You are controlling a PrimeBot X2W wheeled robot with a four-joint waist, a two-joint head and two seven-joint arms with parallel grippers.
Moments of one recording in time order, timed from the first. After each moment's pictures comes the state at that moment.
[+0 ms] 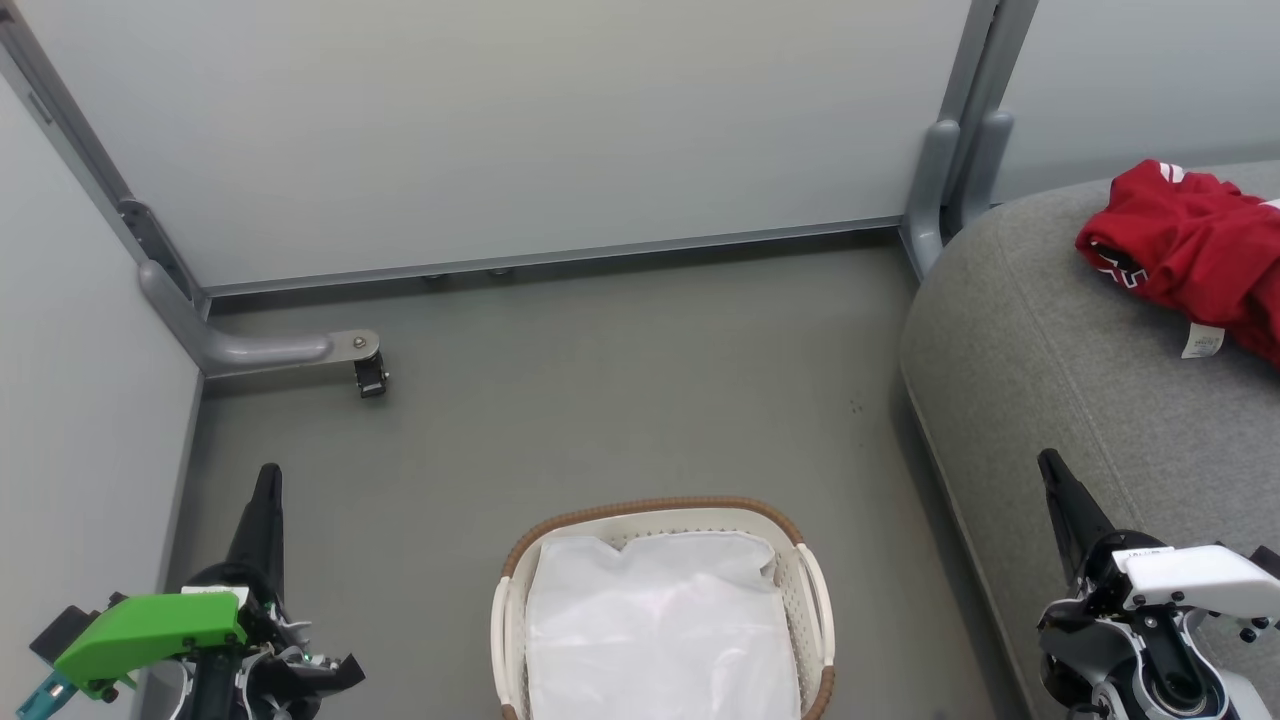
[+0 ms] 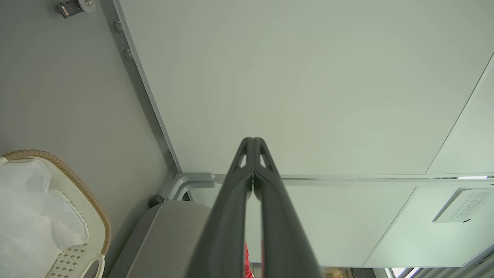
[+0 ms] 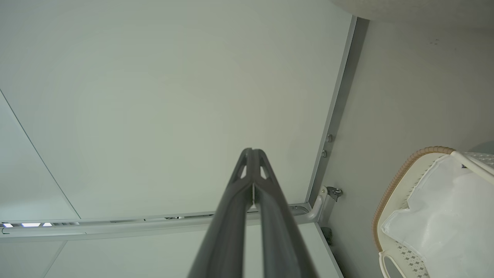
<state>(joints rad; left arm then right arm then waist) -0.10 0.05 0.12 0.25 -1.61 -0.13 0.11 -0.10 -0.06 -0.10 0.25 1.63 0.13 0.10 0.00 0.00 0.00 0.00</state>
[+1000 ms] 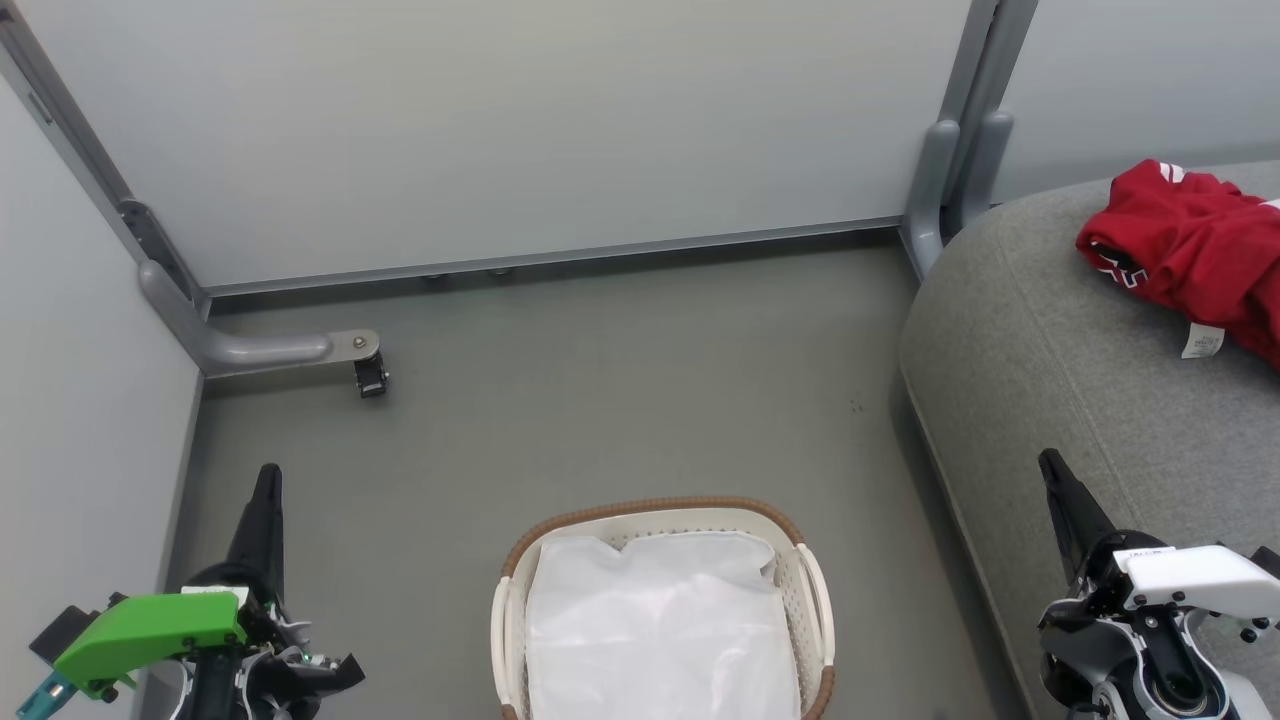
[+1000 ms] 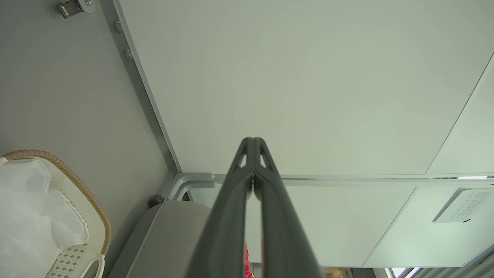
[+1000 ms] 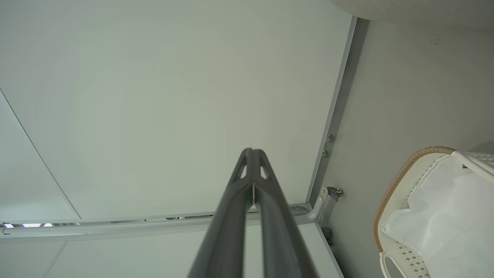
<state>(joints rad) -0.10 0.05 0.12 0.25 -1.61 -0.13 0.11 -0.10 -0.06 -0.10 0.25 1.62 0.13 0.11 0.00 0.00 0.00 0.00</state>
